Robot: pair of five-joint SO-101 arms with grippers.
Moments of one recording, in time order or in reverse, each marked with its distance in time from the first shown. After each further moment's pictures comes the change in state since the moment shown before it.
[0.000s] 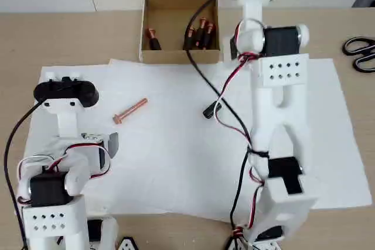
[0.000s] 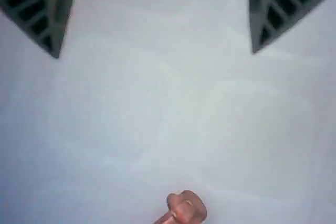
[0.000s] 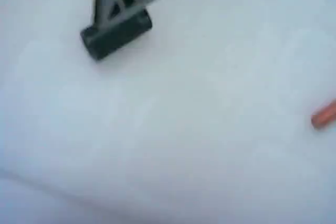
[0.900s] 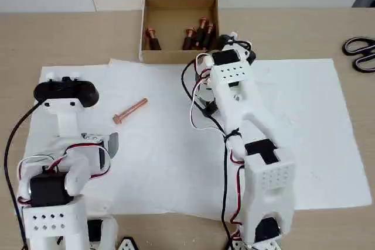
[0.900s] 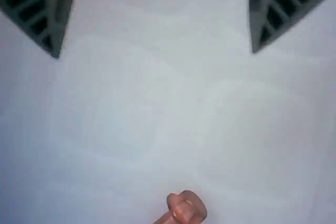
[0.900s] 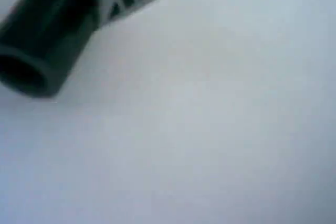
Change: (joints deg) left arm 0.0 0.0 0.0 0.0 0.0; right arm -6.3 17.7 19.4 -16.7 -38.4
